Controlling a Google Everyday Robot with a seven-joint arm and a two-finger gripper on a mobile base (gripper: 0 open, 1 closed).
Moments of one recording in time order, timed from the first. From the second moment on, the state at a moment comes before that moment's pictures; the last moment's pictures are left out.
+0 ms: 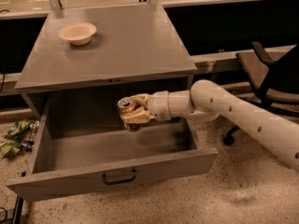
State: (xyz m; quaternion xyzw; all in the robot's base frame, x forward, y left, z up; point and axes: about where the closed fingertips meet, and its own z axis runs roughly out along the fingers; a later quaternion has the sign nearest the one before) arm 0.601 0.066 0.725 -0.54 0.59 0.37 0.47
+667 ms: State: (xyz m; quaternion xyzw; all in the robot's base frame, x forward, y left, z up) arm 0.599 0.042 0.826 -0.53 0.60 0.36 0.48
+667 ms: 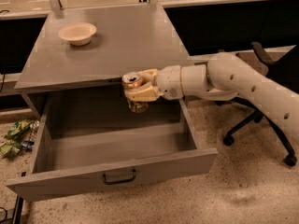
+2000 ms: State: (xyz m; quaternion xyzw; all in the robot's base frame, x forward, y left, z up) arm 0.787 0.003 0.928 -0.44 0.60 0.27 0.61
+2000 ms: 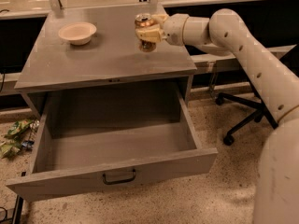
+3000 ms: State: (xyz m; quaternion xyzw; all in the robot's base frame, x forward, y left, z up) arm 0.892 0.041 0.891 -0.38 0.65 0.28 0.59
